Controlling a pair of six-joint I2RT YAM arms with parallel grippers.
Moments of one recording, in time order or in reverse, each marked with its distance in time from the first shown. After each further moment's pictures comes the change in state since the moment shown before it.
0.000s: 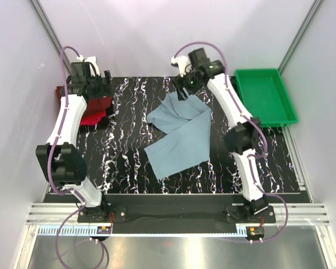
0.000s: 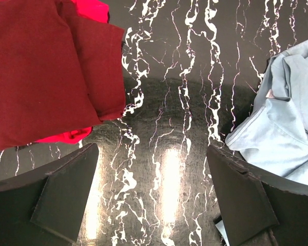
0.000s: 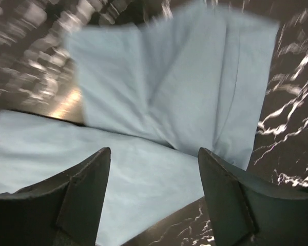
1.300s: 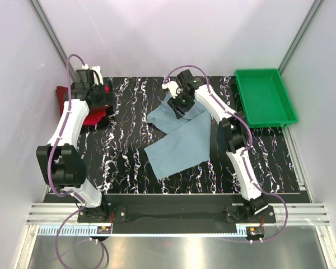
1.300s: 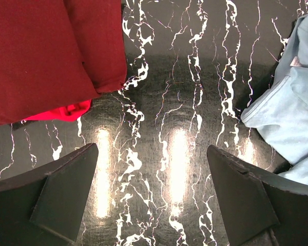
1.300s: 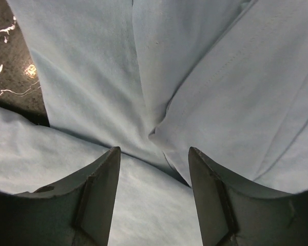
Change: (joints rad) left arm -0.013 -0.035 -0.127 0.000 -0.017 0.033; right arm 0.037 0.188 -0.216 0.118 0.029 -0.171
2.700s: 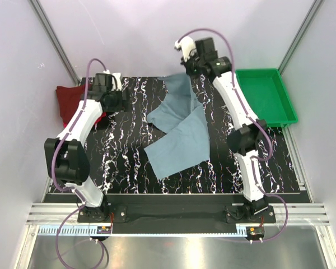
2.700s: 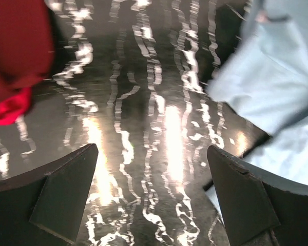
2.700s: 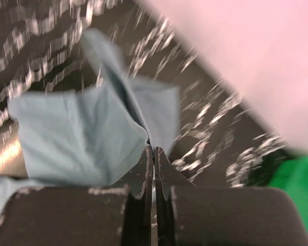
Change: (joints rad) left arm -0.129 0.049 -0.035 -0.003 0.049 -0.012; right arm -0.056 -0.161 0.227 0.119 0.132 0.054
